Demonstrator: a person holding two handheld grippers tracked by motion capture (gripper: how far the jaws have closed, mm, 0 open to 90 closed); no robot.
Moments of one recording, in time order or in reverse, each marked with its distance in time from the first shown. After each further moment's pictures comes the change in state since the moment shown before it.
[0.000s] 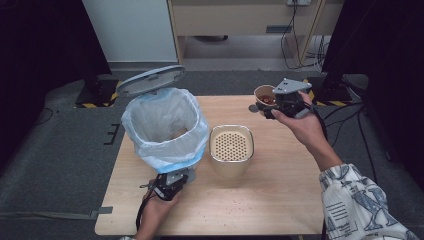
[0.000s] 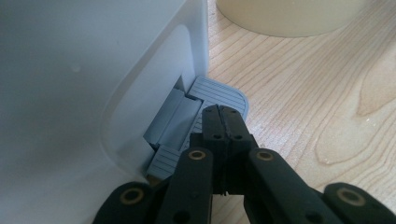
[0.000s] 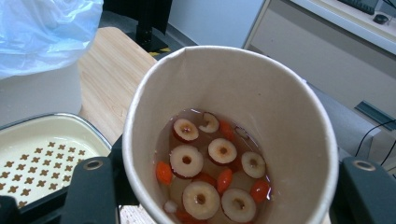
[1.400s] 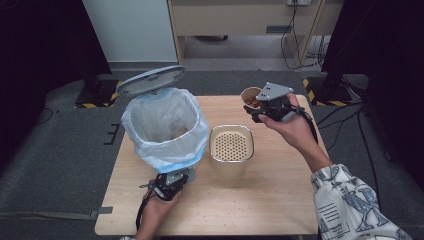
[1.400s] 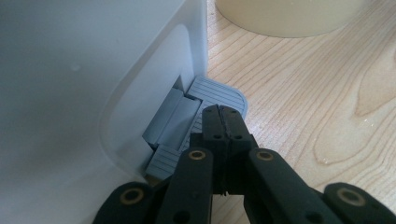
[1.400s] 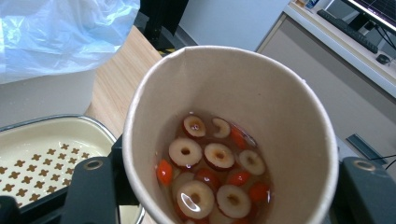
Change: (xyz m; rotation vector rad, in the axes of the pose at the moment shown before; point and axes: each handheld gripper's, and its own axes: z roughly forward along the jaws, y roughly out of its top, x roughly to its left) left arm -0.001 0.000 0.001 -0.015 -0.009 -0.022; right arm 0.031 0.017 0.010 -0.015 0.011 -0.172
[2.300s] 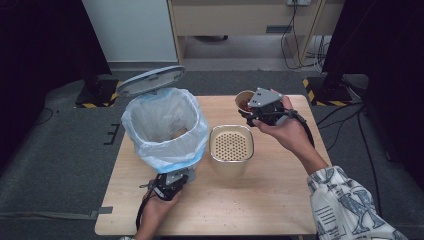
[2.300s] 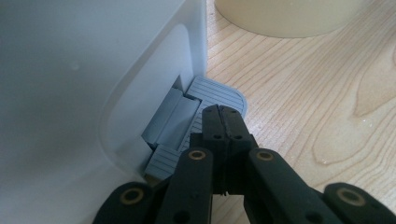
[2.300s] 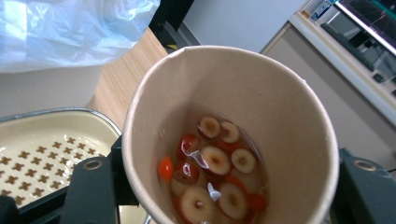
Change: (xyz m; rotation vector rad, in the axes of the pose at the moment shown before) left arm 0.001 0.000 0.000 0.001 -0.005 0.010; right arm 0.018 0.007 0.005 0.010 -0.006 -0.113
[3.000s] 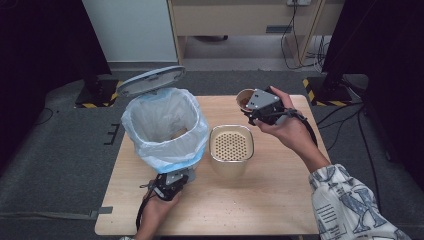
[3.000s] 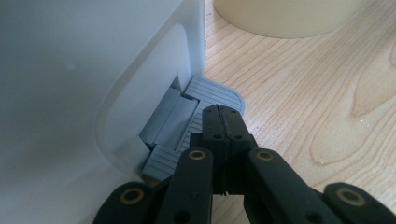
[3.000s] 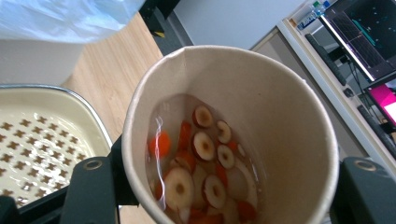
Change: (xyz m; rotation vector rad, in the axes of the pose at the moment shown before) left arm -0.001 0.000 0.000 -0.001 -0.003 -0.004; right arm -0.002 0.003 -0.002 0.033 -0.058 -0.131
